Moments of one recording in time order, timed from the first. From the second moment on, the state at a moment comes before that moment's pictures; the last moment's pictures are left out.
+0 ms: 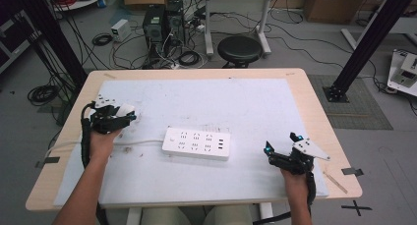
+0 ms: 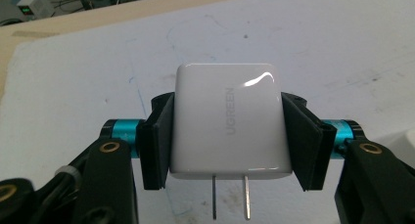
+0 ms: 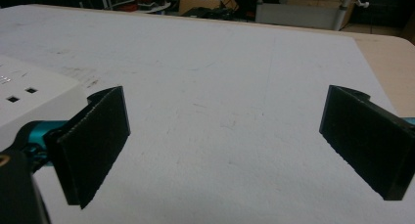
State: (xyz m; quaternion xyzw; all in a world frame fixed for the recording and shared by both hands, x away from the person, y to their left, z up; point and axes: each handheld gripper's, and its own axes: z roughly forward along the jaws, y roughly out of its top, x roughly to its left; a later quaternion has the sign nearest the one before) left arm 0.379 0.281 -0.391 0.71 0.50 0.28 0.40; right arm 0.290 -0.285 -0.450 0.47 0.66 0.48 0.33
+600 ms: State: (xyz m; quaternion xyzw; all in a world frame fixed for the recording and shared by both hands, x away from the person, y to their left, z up) left arm 0.335 0.257 -0.369 0.72 0.44 0.29 0.45; right arm 0.289 -0.285 -0.450 0.46 0.67 0.48 0.33
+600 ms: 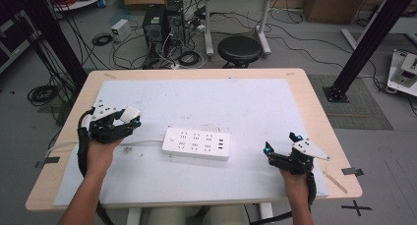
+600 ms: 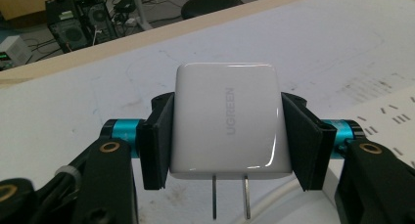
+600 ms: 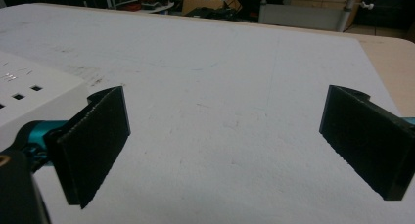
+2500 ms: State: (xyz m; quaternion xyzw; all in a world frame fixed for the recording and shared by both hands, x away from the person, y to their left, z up) left arm 0.268 0.178 -0.348 0.83 0.17 0.23 0.48; right arm 0.293 -0.239 -0.413 0.36 0.75 0.55 0.10
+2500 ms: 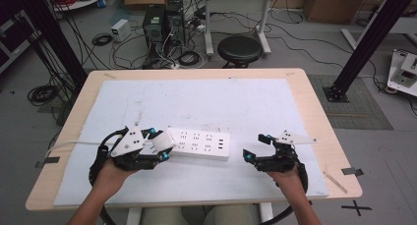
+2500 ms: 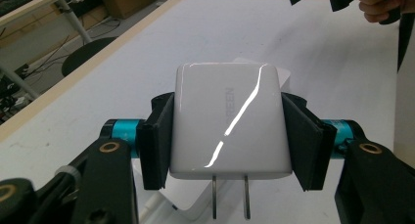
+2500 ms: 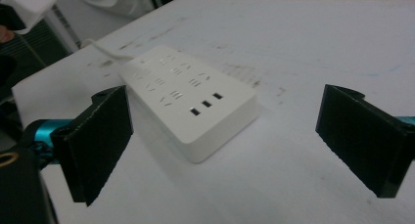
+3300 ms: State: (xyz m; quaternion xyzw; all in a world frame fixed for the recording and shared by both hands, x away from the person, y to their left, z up) left arm 0.259 0.136 -0.354 0.86 0.08 0.23 0.45; right arm 0.293 -0.194 -0.390 0.31 0.78 0.55 0.00
